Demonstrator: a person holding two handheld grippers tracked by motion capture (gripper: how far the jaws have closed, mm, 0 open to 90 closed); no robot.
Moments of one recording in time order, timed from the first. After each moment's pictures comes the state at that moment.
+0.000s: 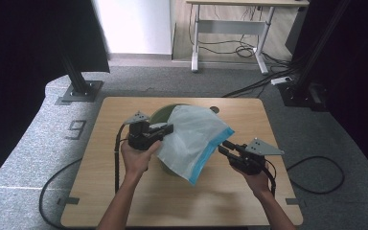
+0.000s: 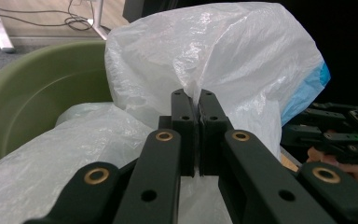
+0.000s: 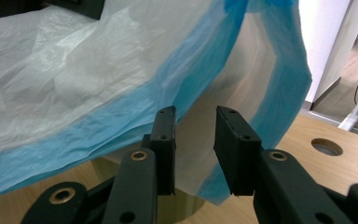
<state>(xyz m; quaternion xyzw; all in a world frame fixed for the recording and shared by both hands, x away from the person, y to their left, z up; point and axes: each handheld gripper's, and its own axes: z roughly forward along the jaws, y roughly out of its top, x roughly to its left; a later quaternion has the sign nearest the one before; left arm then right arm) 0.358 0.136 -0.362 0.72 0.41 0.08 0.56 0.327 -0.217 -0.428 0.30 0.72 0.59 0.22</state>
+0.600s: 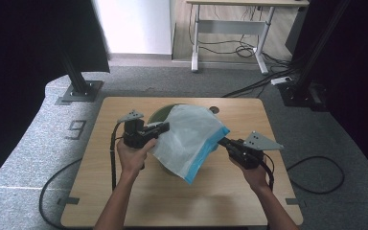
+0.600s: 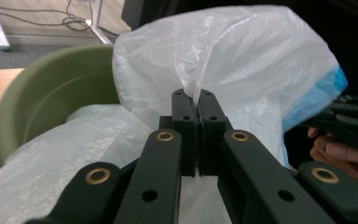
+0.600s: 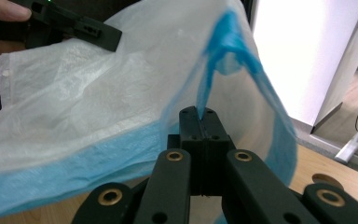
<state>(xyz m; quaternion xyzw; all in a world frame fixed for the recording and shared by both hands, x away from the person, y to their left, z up) 0.364 0.149 -0.362 0.70 0.42 0.07 0.57 0.331 -0.205 -0.401 0.26 0.72 0.60 0.24</state>
